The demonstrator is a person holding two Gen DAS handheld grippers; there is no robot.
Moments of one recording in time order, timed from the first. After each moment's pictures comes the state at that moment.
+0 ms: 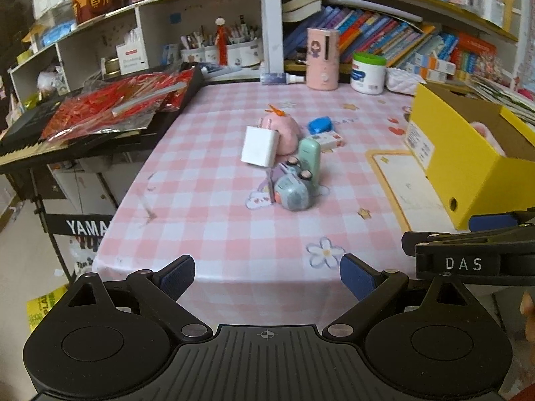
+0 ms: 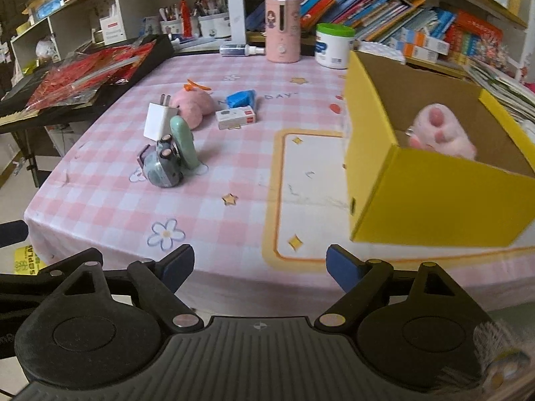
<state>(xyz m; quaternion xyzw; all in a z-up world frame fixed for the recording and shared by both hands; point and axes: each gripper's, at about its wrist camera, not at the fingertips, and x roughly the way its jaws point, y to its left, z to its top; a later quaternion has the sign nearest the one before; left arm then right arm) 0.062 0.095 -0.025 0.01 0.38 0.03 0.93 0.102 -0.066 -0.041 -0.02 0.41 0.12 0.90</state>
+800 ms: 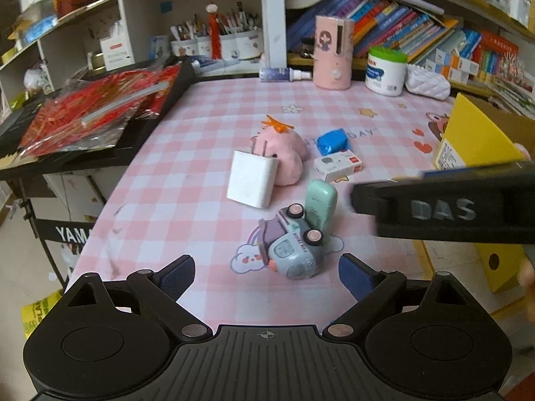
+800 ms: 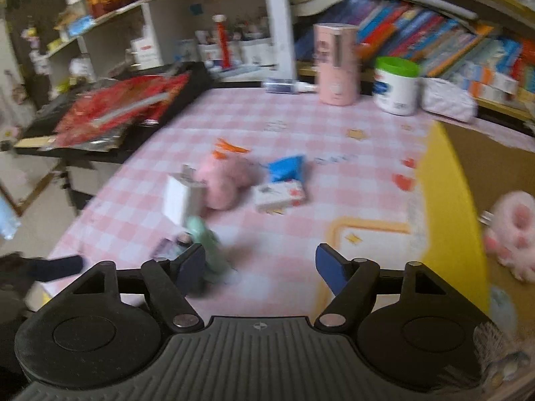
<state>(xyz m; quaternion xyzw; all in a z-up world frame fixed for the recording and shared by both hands) 0.159 0.088 -0.044 0.01 0.40 0.03 0.92 0.216 -0.036 -0.027 0.00 0.38 0.23 0.90</state>
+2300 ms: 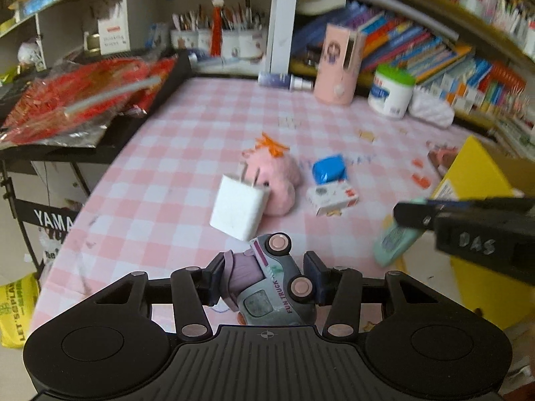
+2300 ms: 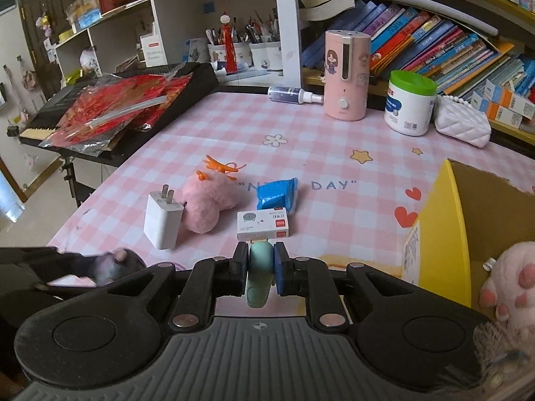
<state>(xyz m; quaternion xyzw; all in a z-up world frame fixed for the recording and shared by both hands) 0.188 0.101 -0.030 -0.06 0.40 0.02 0.92 0.249 -0.052 -0.022 -0.03 0.37 0.23 0.90</state>
